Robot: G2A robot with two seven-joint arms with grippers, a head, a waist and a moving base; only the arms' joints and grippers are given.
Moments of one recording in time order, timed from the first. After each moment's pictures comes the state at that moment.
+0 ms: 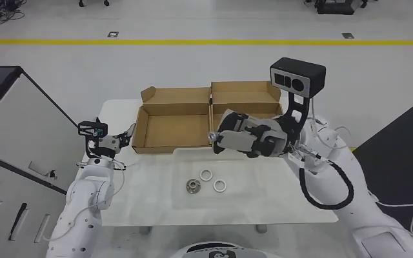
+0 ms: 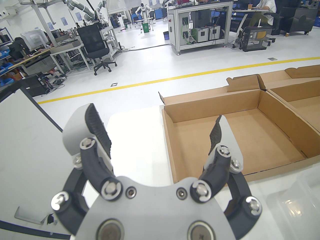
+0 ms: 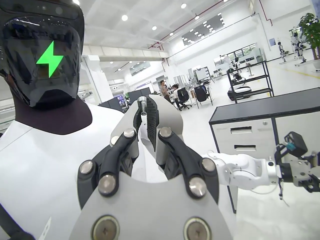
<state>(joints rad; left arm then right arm) 1.73 -1.15 -1.60 -1.80 1.33 0.00 0.00 -1.06 -1.10 1.03 -2.04 0.60 -0.64 0.73</state>
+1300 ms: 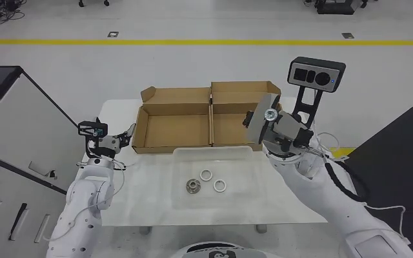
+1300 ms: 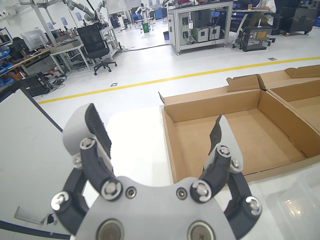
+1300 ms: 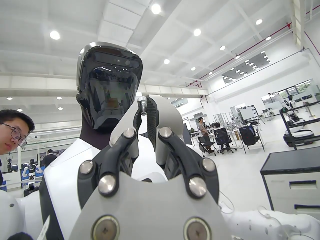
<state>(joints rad) 1.73 -1.15 -1.60 -1.80 1.33 0.00 0.00 -1.09 -1.14 0.98 -2.04 0.85 -0.77 0.66</state>
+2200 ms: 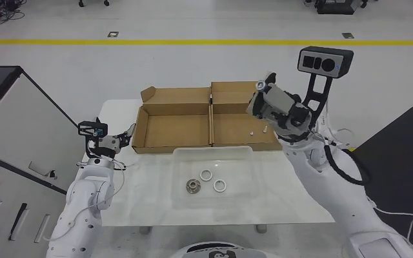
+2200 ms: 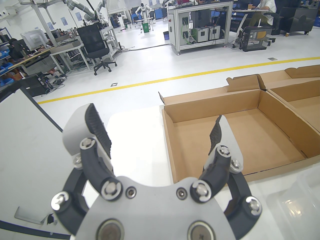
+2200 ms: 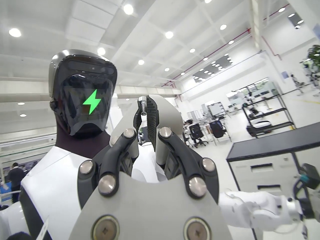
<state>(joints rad) 1.73 -1.15 -1.60 -1.80 1.33 0.00 0.00 -1.14 -1.12 1.15 -2.00 0.69 -0.61 0.65</state>
